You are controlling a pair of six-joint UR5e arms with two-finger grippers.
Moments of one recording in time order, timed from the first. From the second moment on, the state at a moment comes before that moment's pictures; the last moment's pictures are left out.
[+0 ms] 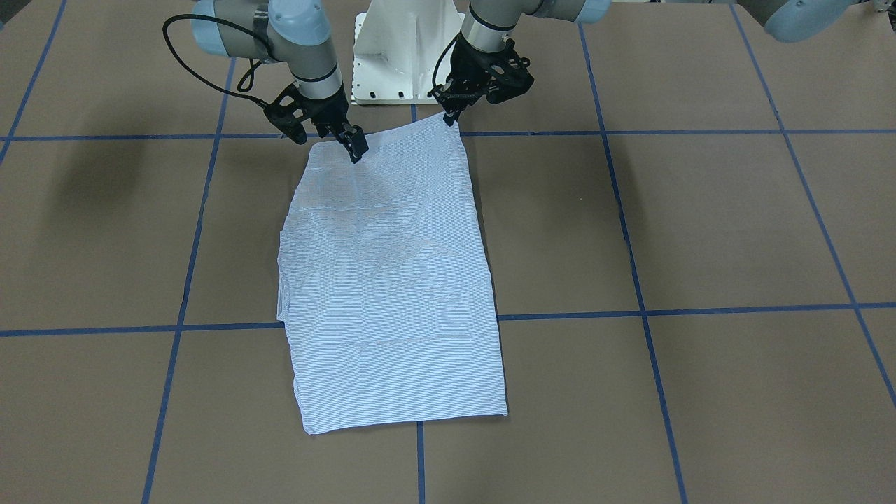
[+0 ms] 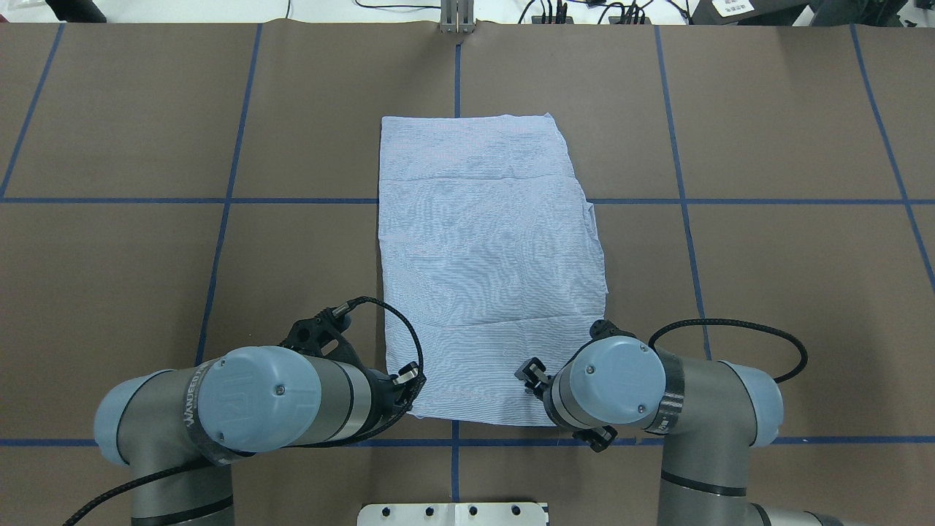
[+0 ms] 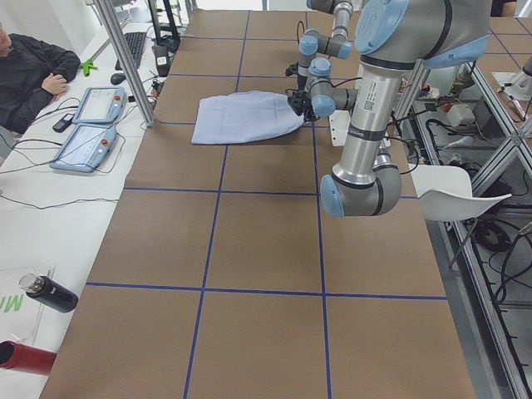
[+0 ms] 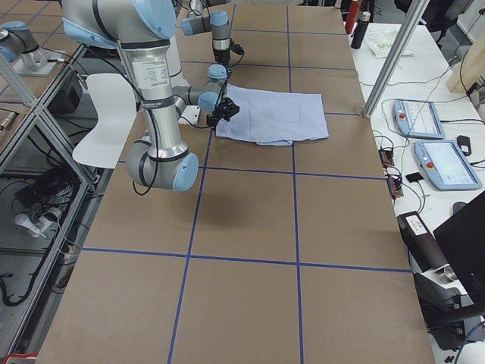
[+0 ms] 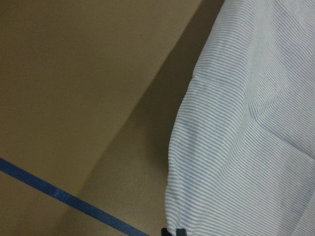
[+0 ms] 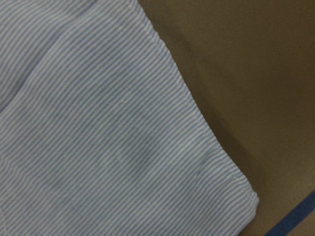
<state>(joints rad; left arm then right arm) -0.23 -2.03 -2.00 -1.74 -1.69 -2.04 0.25 -1.21 1.90 -1.47 1.75 2.17</state>
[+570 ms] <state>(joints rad) -0.23 -2.03 -2.01 -1.74 -1.69 -2.04 0.25 -1.21 1.89 -1.48 1.75 2.17</state>
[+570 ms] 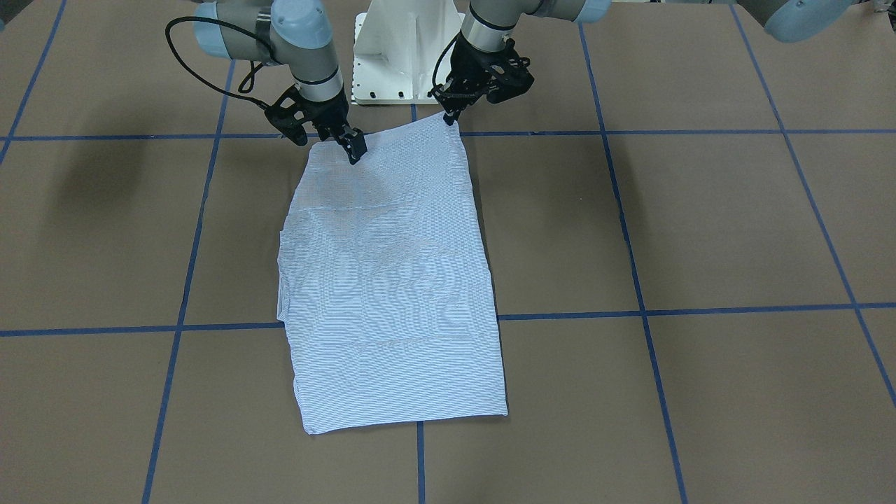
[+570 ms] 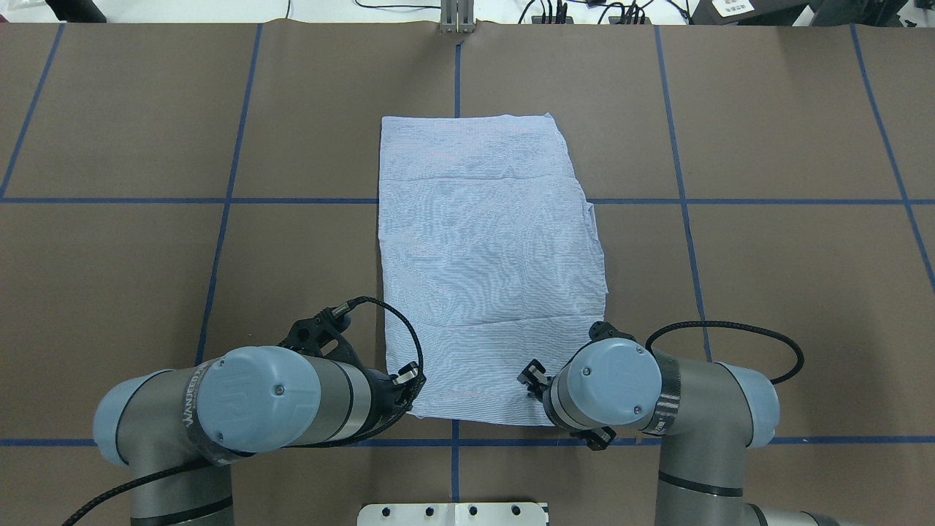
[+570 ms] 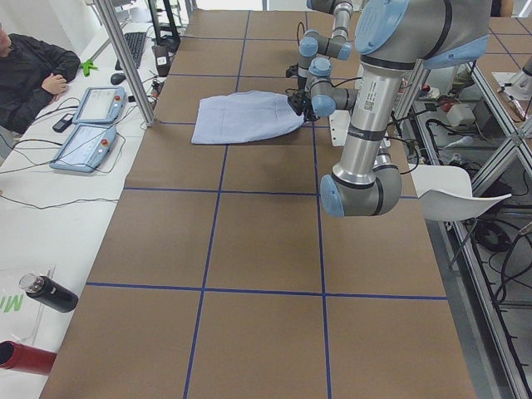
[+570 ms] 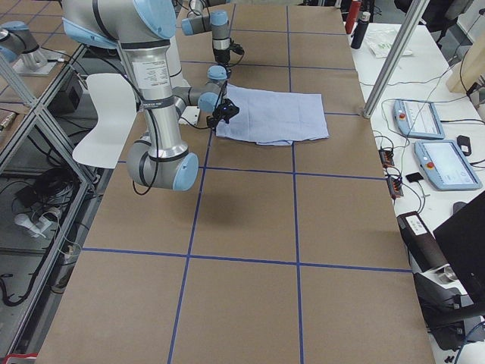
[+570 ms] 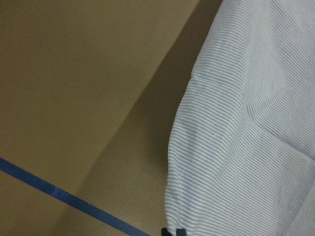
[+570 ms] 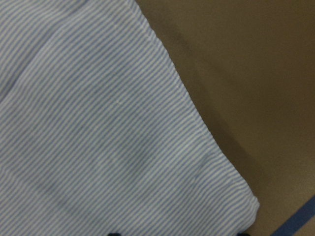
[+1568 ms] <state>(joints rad) -0.23 -2.02 -2.01 -1.74 -1.69 -2.04 0.25 -1.20 1.90 -1.48 1.76 2.17</state>
